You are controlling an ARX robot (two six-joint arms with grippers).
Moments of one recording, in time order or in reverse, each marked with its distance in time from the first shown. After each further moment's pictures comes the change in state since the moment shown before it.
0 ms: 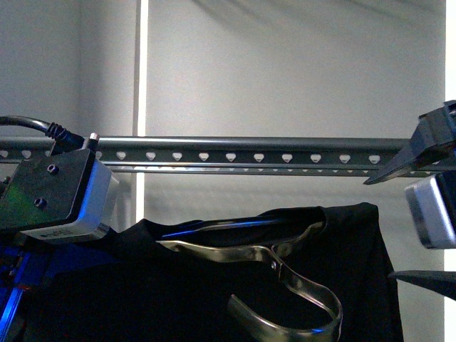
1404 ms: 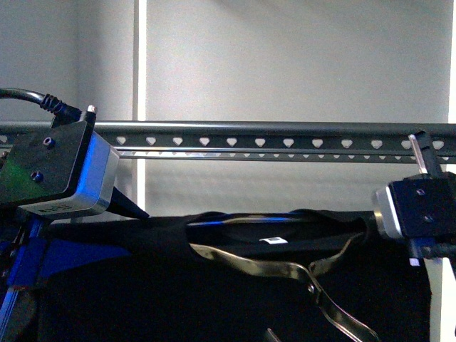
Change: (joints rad) left arm -0.002 -0.001 0.004 0.002 0.008 0.012; right arm -0.032 0.232 0.147 0.035 -0.013 0.058
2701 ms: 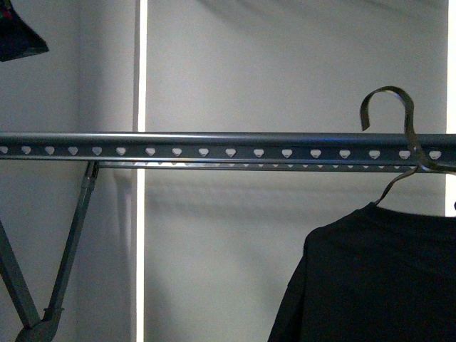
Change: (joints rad) left arm 0.155 -0.140 0.013 0.519 -0.589 -1.831; right arm -0.447 -0.427 -0.179 -0.682 -0.406 1.329
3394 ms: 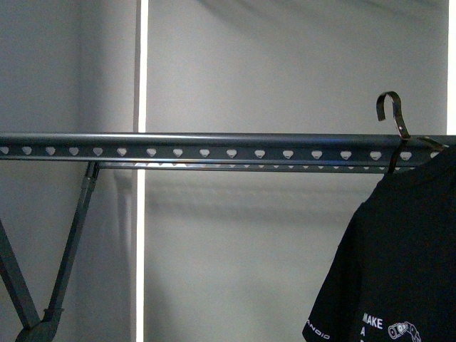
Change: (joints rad) left arm -0.093 -0.453 -0.723 -0.050 -0.155 0.301; right arm 0.169 0.306 0.324 0.445 0.242 1.046
